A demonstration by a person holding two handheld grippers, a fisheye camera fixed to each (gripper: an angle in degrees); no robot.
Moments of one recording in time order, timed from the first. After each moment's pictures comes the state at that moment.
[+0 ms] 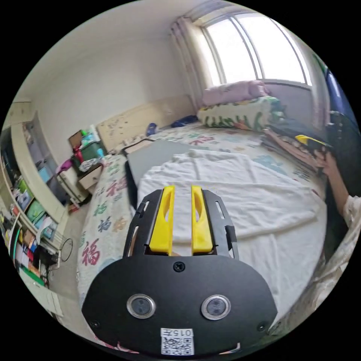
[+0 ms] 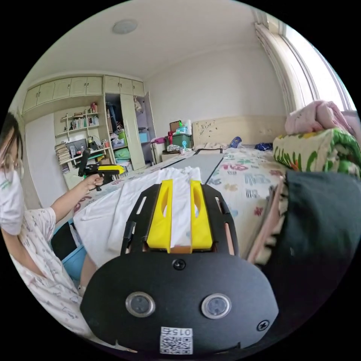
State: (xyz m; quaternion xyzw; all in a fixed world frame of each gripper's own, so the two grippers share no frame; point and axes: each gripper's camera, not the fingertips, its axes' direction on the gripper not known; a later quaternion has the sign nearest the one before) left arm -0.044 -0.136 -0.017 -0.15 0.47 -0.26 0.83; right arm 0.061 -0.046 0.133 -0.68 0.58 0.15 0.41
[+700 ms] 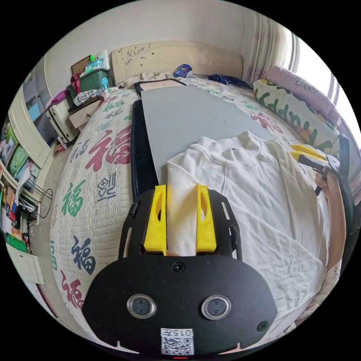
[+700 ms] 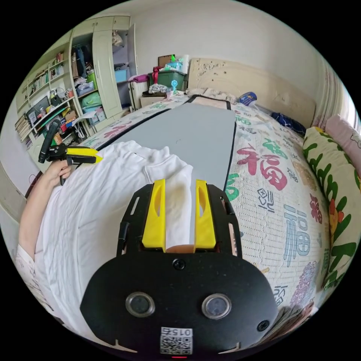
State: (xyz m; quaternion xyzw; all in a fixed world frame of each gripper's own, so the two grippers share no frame) left arm 0.093 -0.176 0.244 -0.34 0.55 -0.30 0.70; right arm 0.225 0.396 -0.358 -0.79 0.53 0.25 0.18
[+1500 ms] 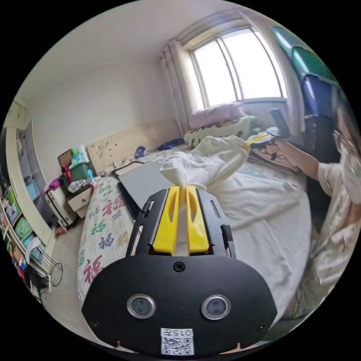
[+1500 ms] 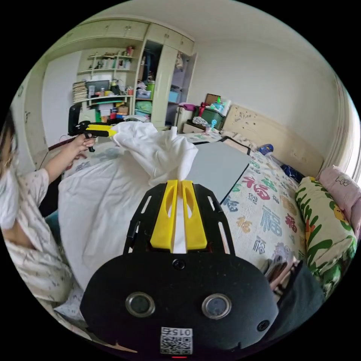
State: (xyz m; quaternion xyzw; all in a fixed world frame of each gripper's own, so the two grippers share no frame) left arm -0.168 -0.123 -0.217 0.03 0.53 -0.27 0.80; right arm -0.095 0.172 0.080 -0.83 0.39 0.17 0.37
